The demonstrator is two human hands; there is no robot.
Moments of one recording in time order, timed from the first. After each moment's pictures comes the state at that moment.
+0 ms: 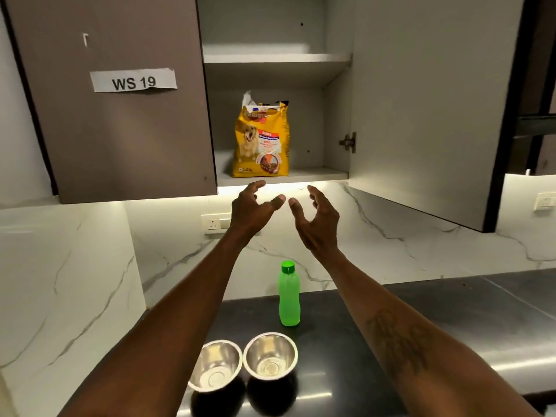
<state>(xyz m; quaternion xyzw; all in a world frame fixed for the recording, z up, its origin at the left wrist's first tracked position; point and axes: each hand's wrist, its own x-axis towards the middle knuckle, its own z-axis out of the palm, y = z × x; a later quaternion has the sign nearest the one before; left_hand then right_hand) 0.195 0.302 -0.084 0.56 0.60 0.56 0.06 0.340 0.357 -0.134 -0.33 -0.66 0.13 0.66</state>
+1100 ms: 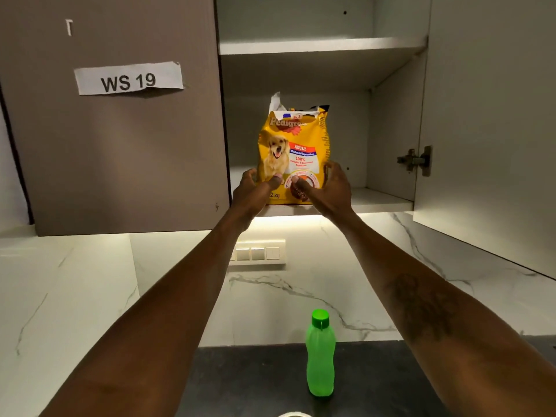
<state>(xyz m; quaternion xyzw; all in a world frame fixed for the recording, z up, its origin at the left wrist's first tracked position) 0.074 0.469 -0.006 0.52 0.59 0.60 0.15 0.235 0.573 -0.025 -0.34 -0.70 0.15 0.61</state>
